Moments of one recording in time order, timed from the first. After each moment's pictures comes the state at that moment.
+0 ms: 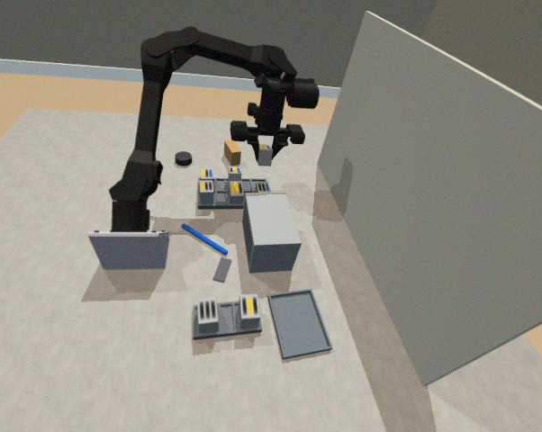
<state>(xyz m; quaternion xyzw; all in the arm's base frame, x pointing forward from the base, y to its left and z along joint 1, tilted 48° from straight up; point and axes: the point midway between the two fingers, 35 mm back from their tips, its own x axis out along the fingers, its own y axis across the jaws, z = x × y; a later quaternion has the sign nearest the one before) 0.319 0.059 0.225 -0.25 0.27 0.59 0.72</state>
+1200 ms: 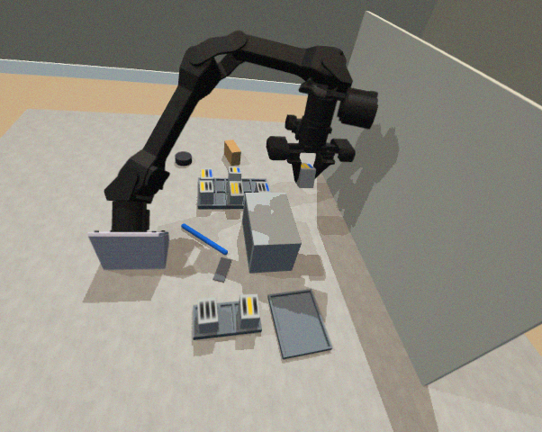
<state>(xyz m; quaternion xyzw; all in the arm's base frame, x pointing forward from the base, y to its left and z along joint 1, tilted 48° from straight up) 0.364 -0.082 0.152 -0.26 0.29 0.57 0.73</state>
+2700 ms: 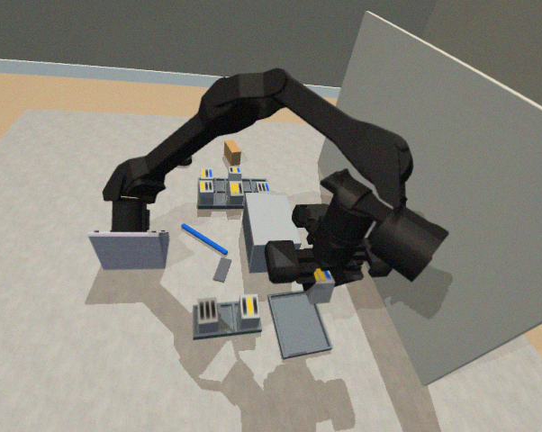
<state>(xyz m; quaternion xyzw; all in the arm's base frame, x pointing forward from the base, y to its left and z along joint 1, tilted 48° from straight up) 0.293 -0.255 -0.058 -0.25 0.27 0.58 0.72</state>
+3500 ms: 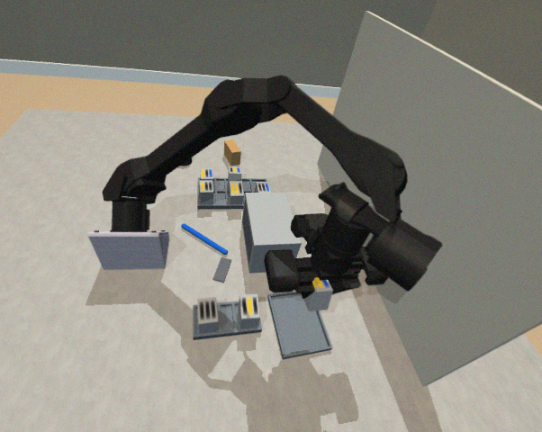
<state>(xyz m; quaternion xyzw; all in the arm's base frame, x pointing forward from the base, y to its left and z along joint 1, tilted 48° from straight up) 0.298 -0.243 -0.073 -0.26 0.27 0.59 0.72</state>
